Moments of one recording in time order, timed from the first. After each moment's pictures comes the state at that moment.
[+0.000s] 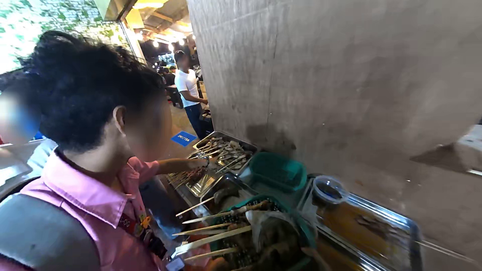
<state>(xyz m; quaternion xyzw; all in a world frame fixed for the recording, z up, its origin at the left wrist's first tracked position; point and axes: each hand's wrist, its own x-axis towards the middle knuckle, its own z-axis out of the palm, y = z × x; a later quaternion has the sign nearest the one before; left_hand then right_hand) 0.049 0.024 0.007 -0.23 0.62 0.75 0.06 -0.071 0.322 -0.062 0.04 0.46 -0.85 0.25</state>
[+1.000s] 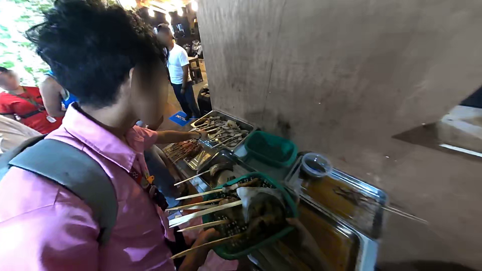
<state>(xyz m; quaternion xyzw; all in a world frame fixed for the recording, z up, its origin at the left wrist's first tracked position) 0.096 0.042 0.028 -0.24 0.61 0.76 0.07 -0.026 0.320 -0.025 0.10 0.46 -0.84 0.25</state>
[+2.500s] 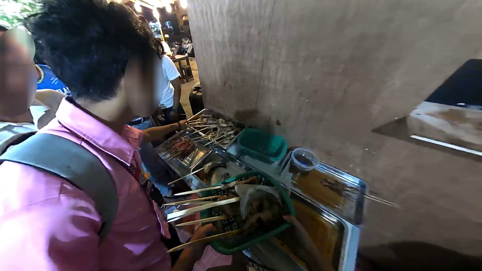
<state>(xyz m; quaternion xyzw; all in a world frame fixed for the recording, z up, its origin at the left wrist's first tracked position) 0.087 0.031 0.010 -0.25 0.61 0.75 0.11 -0.015 0.324 -0.031 0.17 0.49 -0.82 0.24</state>
